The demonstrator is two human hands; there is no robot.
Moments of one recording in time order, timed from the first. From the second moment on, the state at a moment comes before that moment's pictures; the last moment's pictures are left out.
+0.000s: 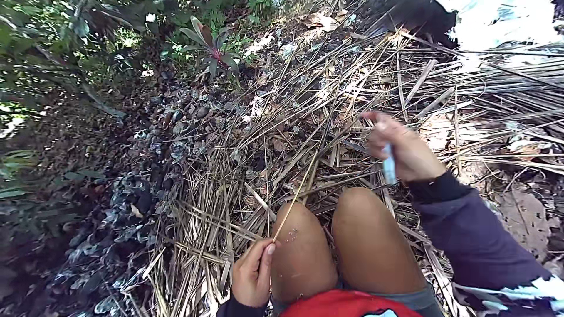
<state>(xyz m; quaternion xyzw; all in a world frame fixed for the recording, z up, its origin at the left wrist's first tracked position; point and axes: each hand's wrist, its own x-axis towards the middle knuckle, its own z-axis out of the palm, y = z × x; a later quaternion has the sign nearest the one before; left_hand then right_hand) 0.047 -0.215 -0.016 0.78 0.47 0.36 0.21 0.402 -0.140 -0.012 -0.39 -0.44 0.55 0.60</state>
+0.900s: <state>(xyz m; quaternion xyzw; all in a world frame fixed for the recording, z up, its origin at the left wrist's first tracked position) 0.045 -0.217 -0.005 0.72 0.49 0.35 0.36 0.339 -0.176 0.005 -0.32 -0.45 0.70 0.45</state>
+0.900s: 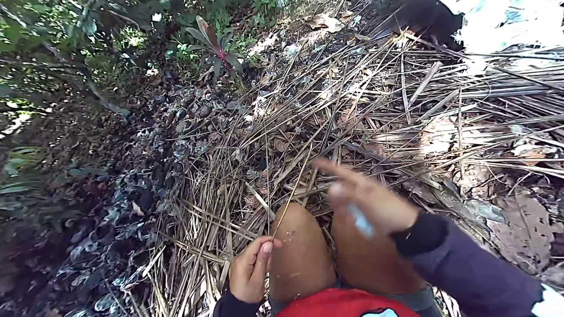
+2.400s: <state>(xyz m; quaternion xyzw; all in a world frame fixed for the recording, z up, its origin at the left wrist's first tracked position) 0.022 -0.228 -0.010 0.71 0.46 0.31 0.43 0.359 -0.129 -0.010 -0.29 -0.37 0.71 0.52</state>
